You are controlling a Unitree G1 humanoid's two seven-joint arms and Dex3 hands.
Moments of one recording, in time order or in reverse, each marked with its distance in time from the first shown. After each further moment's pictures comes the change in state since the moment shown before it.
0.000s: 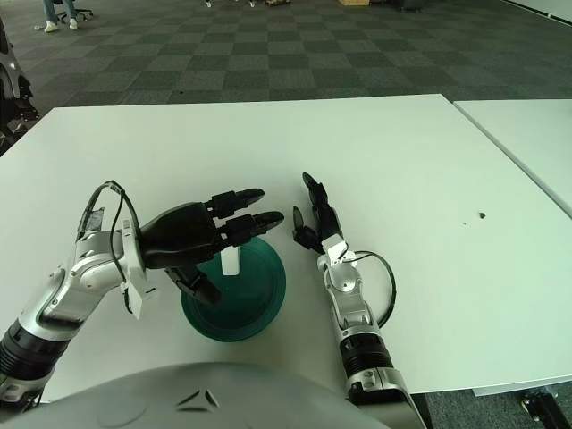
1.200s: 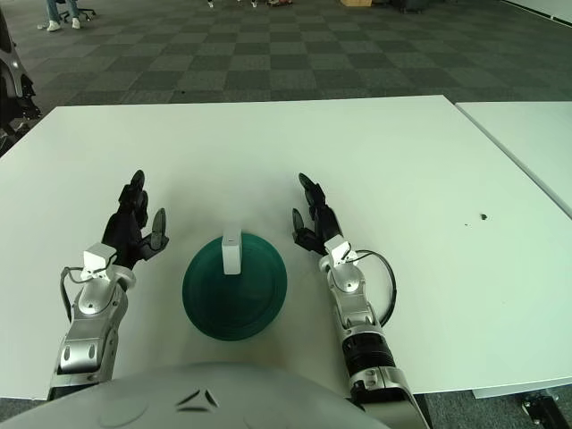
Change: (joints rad) left arm 0.314 -0.508 0.325 0.219 -0.459 0.257 0.570; right arm -0.003 -0.014 -0.013 0.015 0.039 -0.016 0.082
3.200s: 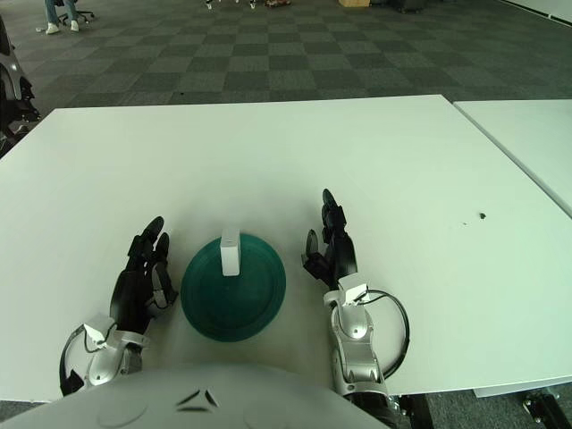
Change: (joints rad) left arm 0.310 -0.079 -0.131 0.155 -0.114 -0.410 -0.091; right arm 0.343 0.093 -0.003 -0.335 0.040 -0.015 -0.087
